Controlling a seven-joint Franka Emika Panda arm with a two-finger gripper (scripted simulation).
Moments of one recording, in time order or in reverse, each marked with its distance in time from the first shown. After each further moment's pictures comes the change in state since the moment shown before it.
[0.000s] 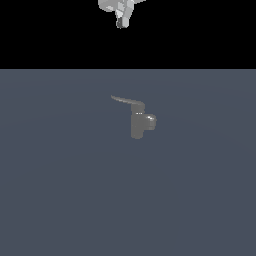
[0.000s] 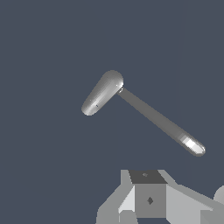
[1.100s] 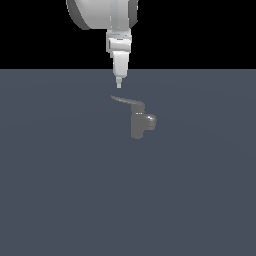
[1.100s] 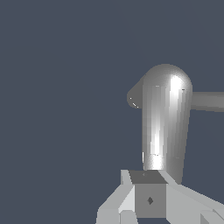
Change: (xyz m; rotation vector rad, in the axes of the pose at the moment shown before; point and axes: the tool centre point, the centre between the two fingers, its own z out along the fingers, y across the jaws) arm 0.081 -0.098 0.169 -0.035 0.088 0.558
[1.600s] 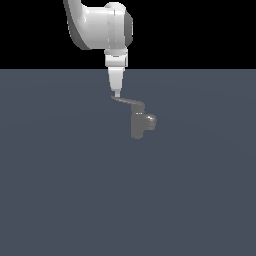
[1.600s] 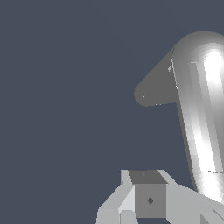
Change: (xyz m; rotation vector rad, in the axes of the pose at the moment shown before) arm -0.002 -0.020 0.045 0.002 0.036 0.115
